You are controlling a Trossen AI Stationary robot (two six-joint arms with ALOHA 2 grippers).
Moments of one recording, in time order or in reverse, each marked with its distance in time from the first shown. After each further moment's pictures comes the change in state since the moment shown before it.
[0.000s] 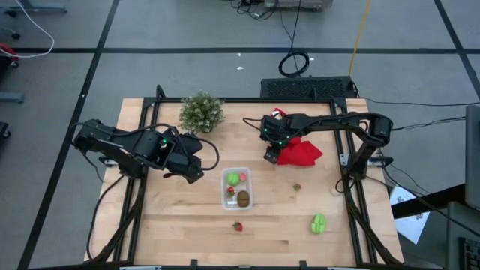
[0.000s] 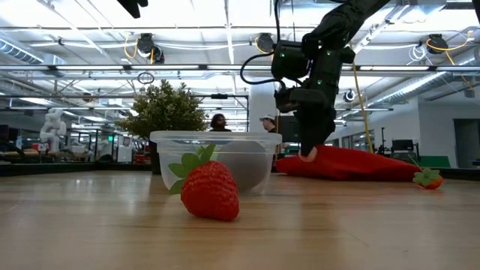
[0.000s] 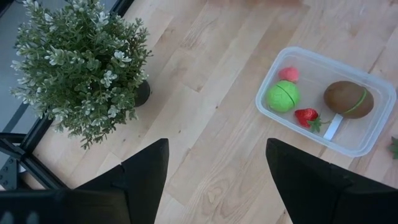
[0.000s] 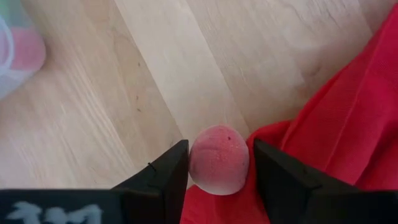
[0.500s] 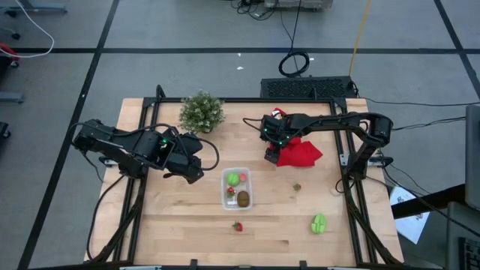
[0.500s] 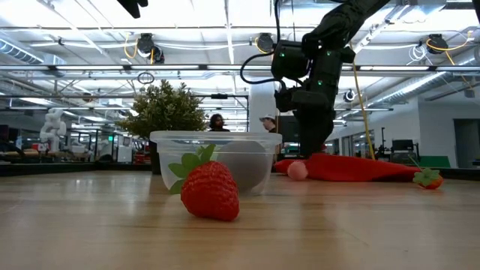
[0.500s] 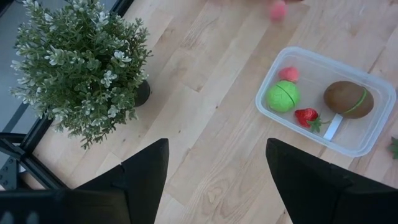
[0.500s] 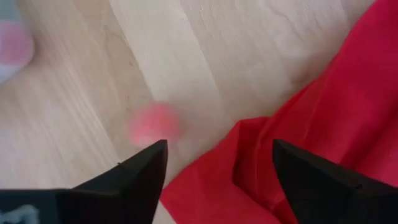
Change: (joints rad) left arm 0.000 0.000 0.000 0.000 0.000 0.000; right arm 0.000 0.000 0.000 0.002 0.034 -0.046
